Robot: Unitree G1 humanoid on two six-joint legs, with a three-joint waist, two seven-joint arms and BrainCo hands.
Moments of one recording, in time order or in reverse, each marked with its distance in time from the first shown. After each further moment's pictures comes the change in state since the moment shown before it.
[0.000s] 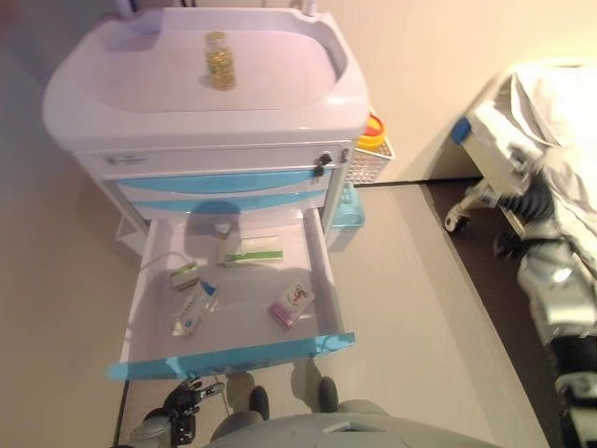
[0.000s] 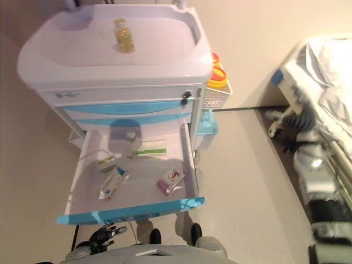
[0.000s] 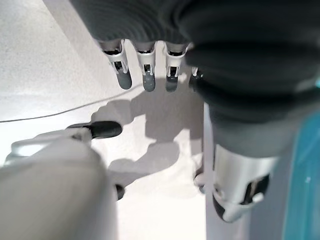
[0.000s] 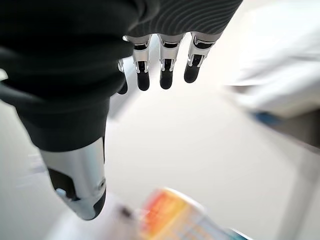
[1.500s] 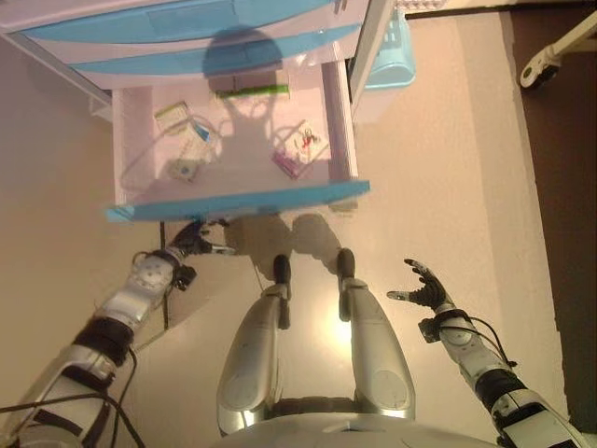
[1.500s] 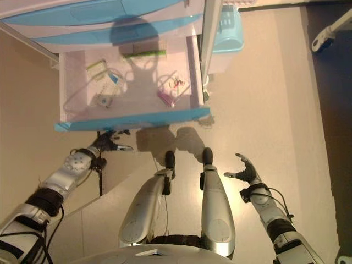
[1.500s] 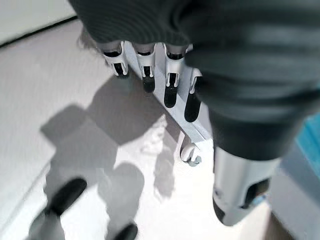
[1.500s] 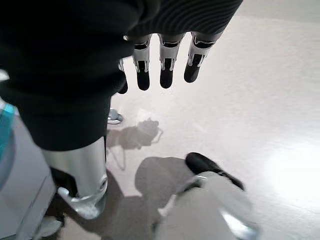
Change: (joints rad) left arm -0.498 0.473 -0.289 -0.628 0.098 0.089 0.070; right arm -0.078 0.180 0.392 0.581 -0.166 -0.120 0.029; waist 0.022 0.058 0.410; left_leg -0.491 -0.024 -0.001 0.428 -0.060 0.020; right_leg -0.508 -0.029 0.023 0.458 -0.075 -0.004
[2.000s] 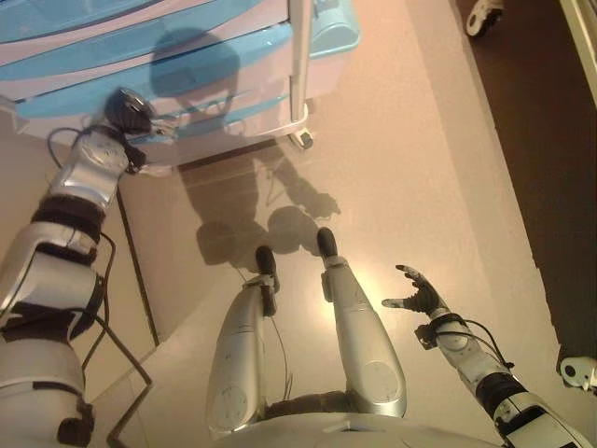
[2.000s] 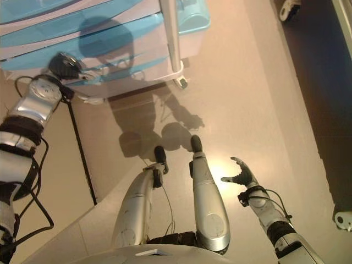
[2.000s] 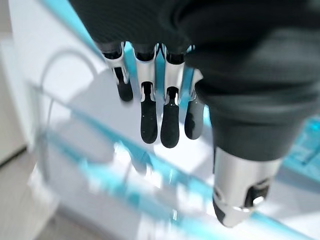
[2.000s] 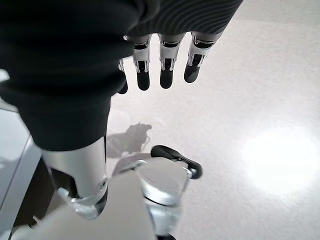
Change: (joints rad) left arm -0.730 0.067 -0.094 0.551 0.175 0.081 0.256; right arm 0.012 -0.019 0.104 -0.027 0.000 -0.006 -0.001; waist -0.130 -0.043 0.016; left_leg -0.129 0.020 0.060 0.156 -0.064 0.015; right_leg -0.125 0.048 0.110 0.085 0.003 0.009
